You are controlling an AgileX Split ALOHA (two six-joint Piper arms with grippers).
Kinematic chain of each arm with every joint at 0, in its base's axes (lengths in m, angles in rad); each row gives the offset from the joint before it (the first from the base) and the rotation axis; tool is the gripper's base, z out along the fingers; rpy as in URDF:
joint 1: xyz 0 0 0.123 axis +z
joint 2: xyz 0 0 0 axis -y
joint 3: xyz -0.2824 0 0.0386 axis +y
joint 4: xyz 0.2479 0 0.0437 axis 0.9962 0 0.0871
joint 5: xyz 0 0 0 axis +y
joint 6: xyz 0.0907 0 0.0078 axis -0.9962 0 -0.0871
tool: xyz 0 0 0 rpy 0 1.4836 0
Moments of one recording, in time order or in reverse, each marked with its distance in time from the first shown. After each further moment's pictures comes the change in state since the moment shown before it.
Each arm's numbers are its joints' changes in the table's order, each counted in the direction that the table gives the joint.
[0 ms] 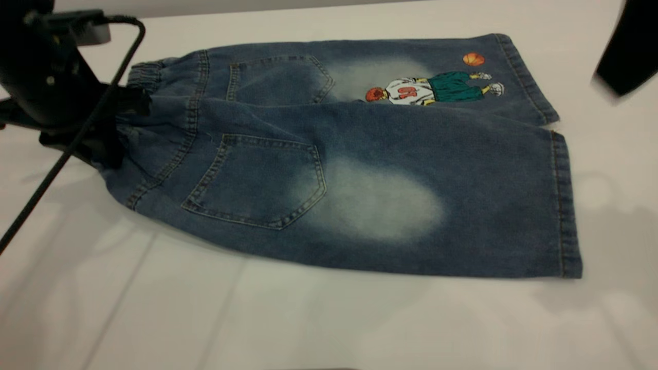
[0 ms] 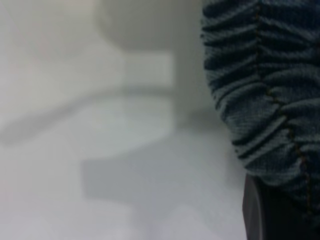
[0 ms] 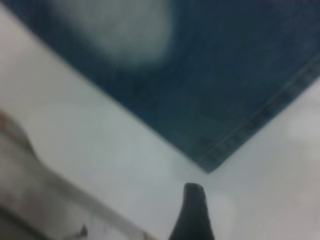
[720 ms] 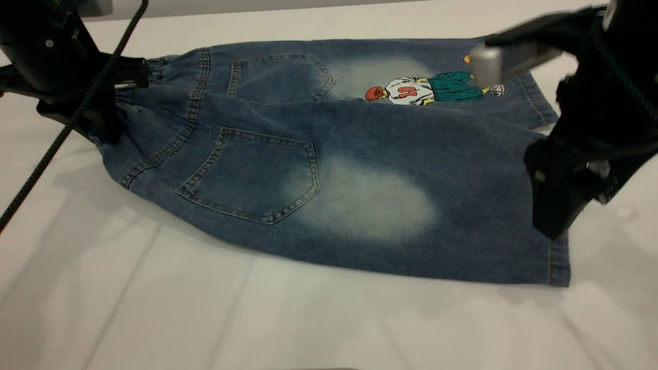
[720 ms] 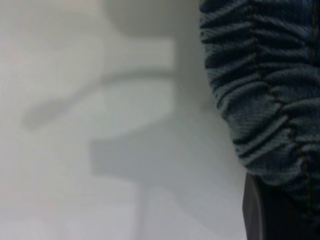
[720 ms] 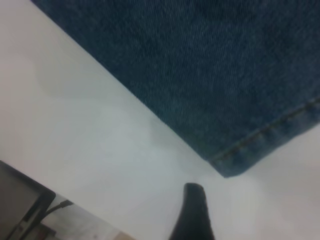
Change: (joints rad) left arm -0.001 -0.002 -0.109 0.000 0.123 -0.027; right arm 0.082 -0.412 0.008 -0.063 -0.150 -0.098
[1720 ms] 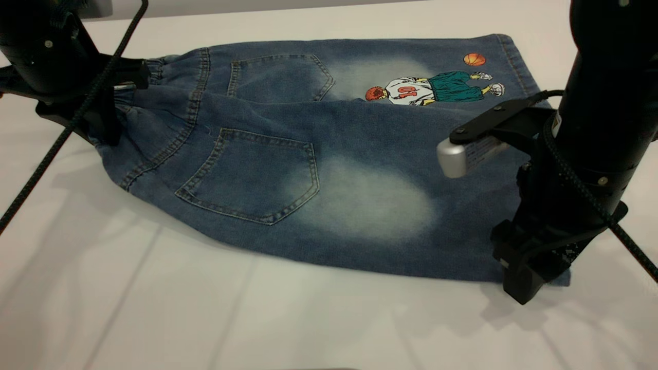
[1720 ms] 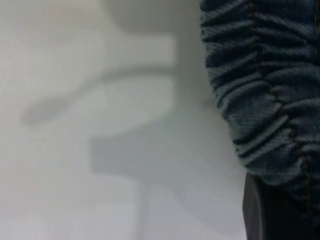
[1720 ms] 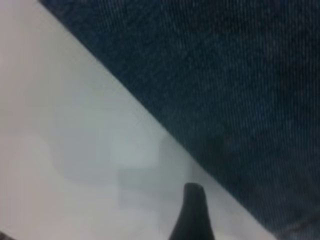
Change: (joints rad) left arm 0.000 0.000 0.000 -0.002 0.010 0.000; right arm 0.089 -0.170 0.068 0.013 -0.250 0.000
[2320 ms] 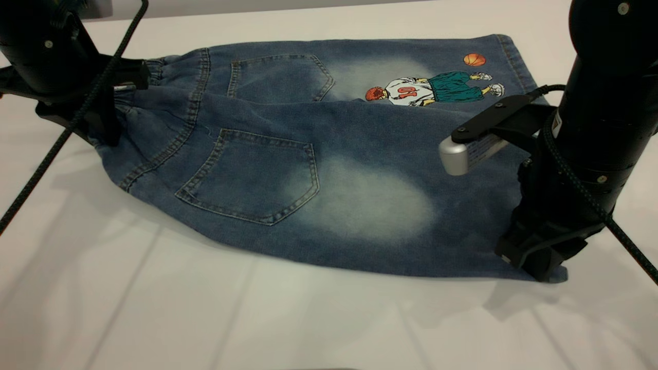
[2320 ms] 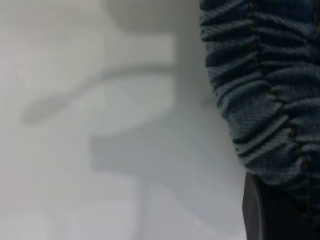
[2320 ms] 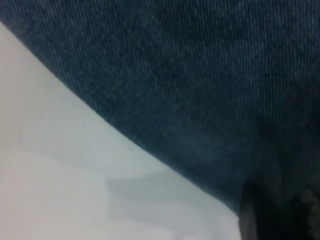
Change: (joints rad) left arm 0.000 0.000 -0.006 -0.001 0.017 0.000; right arm -0.001 -0.018 -0.003 -0.046 -0.038 -0.027
